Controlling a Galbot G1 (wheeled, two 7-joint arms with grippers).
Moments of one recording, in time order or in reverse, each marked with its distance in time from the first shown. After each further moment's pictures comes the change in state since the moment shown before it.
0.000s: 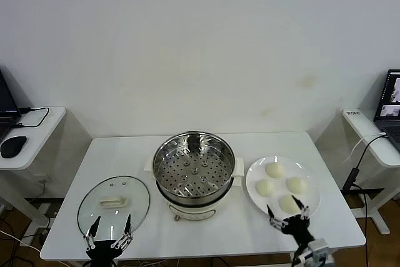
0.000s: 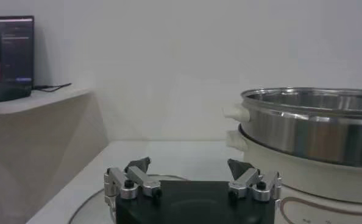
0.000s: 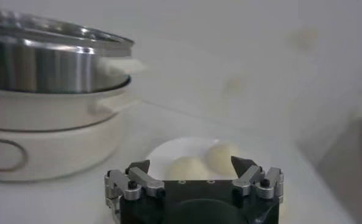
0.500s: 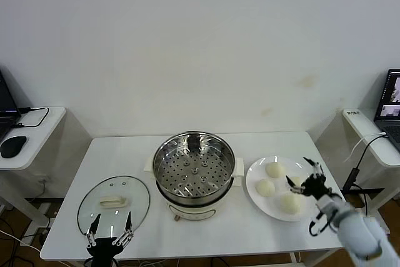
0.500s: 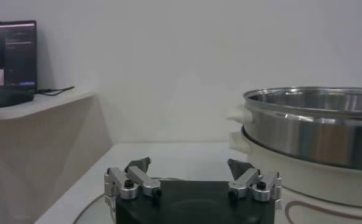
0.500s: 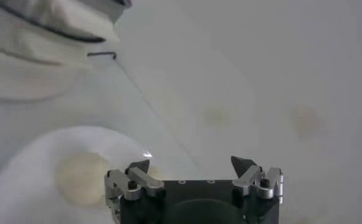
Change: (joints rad) left arm -0.007 -0.027 0.015 -0.007 0.044 0.029 -0.023; right arm 0.416 -0.310 -0.210 -0.203 -0.203 -0.017 -0.302
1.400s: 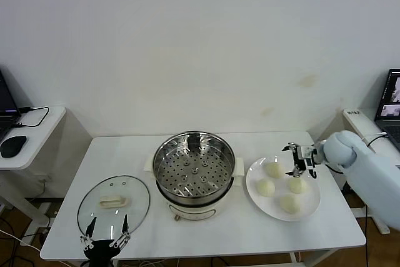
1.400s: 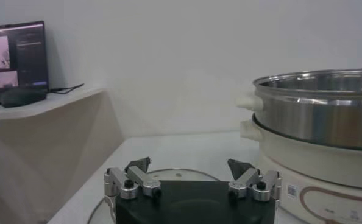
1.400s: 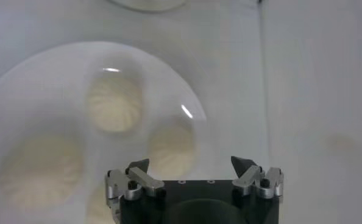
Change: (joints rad) left arm 0.002 -0.004 -0.020 0.008 0.030 0.025 -0.025; right arm 0.883 -0.058 -0.893 -0.503 0.067 0.069 -0.528
